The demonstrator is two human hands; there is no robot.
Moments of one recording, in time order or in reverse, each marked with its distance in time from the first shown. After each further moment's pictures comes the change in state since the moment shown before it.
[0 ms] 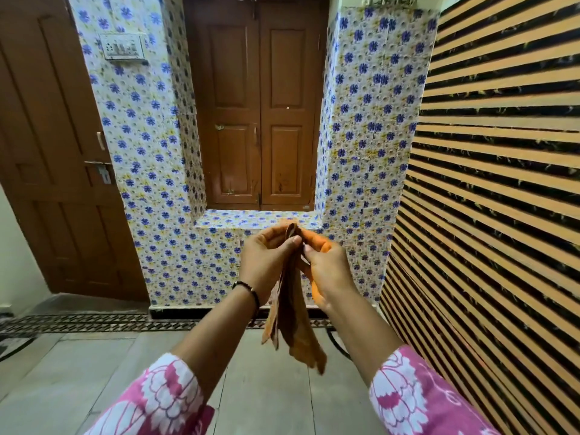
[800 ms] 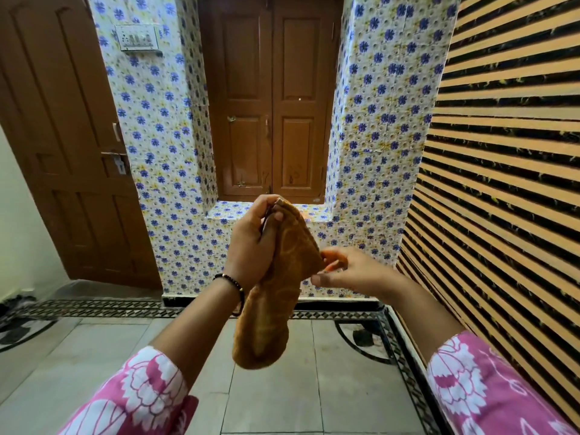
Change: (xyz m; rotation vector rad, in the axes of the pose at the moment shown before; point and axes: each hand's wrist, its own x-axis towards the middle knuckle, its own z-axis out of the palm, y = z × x) left_hand -0.008 0.020 -0.043 0.548 -0.001 0.531; right_hand -0.007 -0.019 -0.053 -0.894 -0.592 -0.007
